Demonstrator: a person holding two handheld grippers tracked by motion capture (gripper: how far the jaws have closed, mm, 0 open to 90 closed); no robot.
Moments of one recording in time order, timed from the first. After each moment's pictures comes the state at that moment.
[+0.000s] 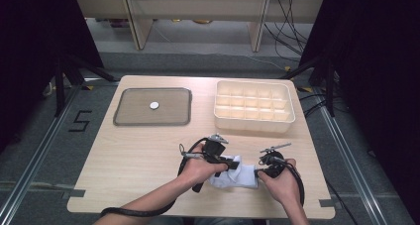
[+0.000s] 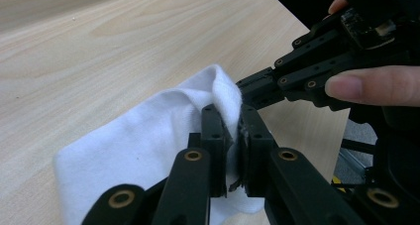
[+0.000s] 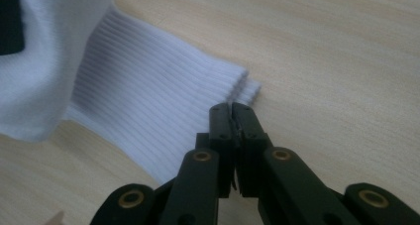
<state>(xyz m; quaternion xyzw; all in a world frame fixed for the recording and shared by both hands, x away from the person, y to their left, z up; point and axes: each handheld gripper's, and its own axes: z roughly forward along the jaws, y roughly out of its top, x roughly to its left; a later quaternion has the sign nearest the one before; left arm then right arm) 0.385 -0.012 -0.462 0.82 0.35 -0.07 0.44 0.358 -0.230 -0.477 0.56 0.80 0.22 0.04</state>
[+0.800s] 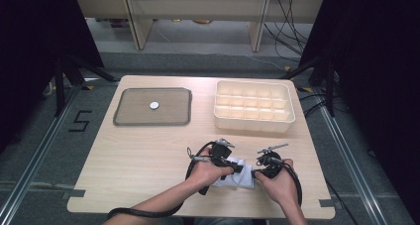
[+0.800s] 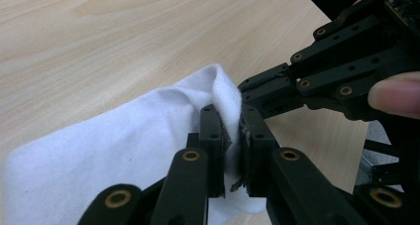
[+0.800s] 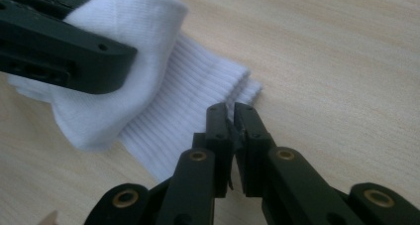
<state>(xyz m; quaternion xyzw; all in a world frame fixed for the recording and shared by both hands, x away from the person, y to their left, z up) 0.385 -0.030 -0.480 0.83 0.36 -0.07 0.41 0.358 -0.225 -0.479 0.54 0.81 0.23 0.04</state>
